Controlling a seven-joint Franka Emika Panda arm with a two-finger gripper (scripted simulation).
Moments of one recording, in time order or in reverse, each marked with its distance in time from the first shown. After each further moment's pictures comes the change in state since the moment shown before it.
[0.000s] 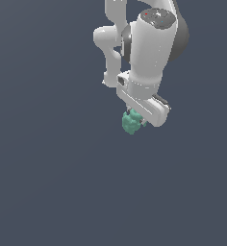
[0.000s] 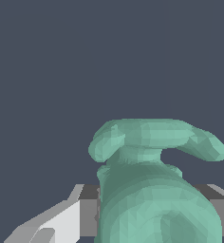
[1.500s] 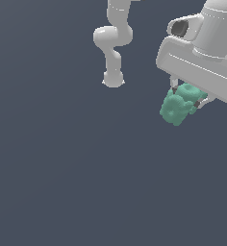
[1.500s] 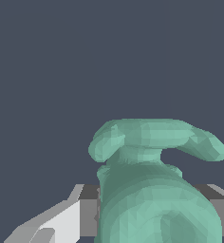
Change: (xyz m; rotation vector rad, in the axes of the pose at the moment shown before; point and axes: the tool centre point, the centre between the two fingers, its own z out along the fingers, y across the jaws) arm -0.032 -0.111 -0.148 0.001 -0.003 -0.001
